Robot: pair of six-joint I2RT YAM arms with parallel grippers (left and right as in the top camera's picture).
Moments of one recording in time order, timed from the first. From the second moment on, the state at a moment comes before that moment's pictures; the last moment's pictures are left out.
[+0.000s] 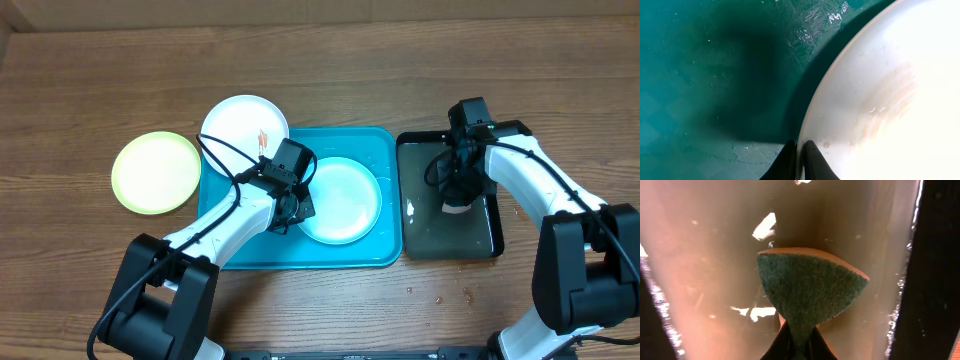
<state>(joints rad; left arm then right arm) -0.44 1.70 0.94 -0.57 -0.01 -0.70 0.15 1.81 1.17 -0.88 0.04 0.17</state>
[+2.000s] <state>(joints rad) -0.37 1.43 1.01 -0.48 0.16 -0.53 -0.17 1.81 1.42 -1.00 -0.04 0.28</state>
